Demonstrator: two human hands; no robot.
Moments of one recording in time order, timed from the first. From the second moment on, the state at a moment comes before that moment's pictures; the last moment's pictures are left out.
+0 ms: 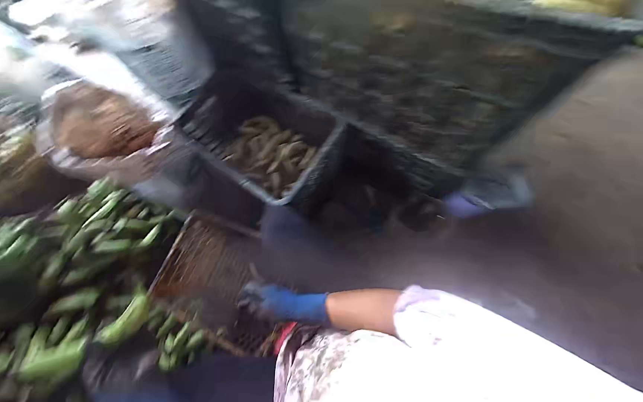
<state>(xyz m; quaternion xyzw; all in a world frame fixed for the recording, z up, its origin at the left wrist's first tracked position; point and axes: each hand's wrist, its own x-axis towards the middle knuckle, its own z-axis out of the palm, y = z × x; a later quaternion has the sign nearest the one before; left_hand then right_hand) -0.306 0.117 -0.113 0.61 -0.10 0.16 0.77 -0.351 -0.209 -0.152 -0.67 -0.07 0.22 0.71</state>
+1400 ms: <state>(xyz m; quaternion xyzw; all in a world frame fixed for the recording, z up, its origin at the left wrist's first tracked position) -0.270 0.029 -0.024 0.53 0.14 0.02 0.84 -0.120 -0.161 -0.025 -0.90 -0.23 -0.22 0.31</state>
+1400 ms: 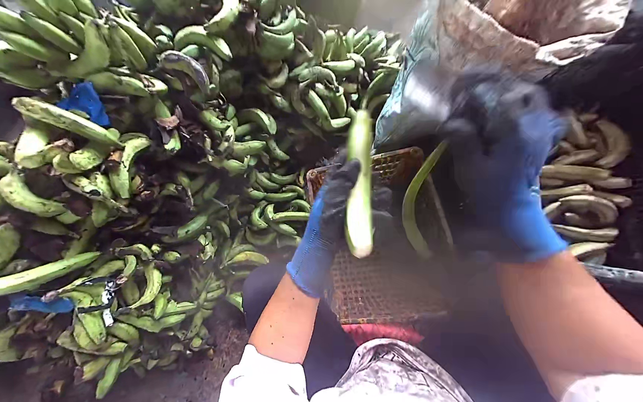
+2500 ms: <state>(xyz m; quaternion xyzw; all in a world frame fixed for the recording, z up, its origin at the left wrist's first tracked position) -0.251 0.021 -0.007 0.49 0.06 0.30 0.82 -0.193 -0.145 -0.051 -0.78 -0.40 -0.32 0.35</state>
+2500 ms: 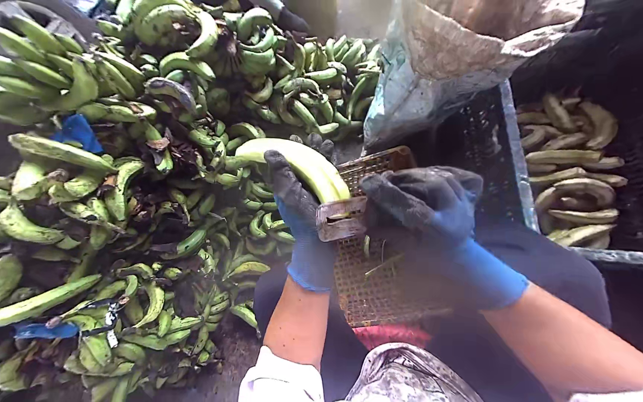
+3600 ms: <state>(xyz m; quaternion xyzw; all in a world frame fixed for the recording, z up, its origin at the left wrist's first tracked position) -0.267 0.040 -0.017 0.47 0.07 0.12 0.87 -0.167 -0.156 -0.055 -0.79 -0.41 -0.29 0.36</state>
